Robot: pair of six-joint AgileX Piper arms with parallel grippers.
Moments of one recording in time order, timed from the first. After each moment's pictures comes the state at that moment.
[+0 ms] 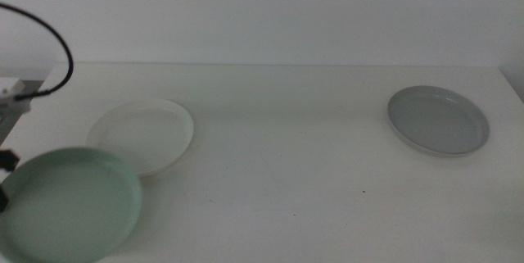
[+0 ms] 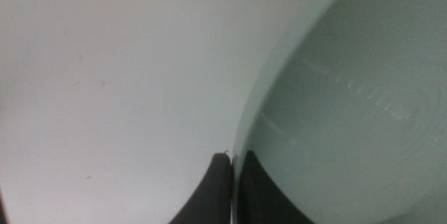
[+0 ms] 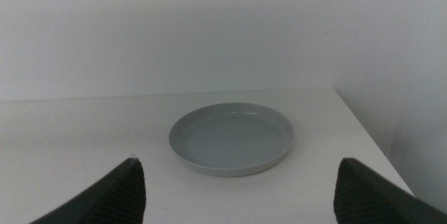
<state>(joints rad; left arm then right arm) 0.41 1.68 -1.12 -0.21 1.21 0.49 -0.02 0.00 0.00 0.04 0.17 0.01</state>
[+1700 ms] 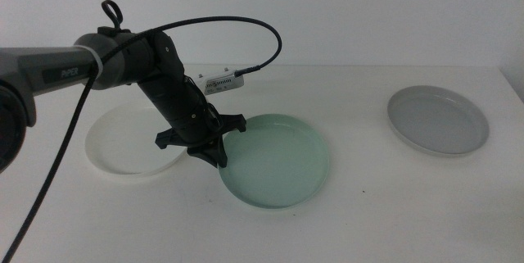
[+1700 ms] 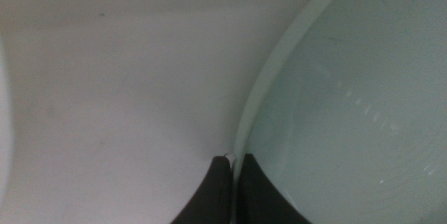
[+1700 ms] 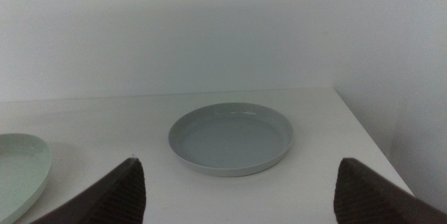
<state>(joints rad) -0.29 2.11 -1.50 -0.46 0.97 0.02 -0.02 0.00 0.00 0.04 0.17 0.01</state>
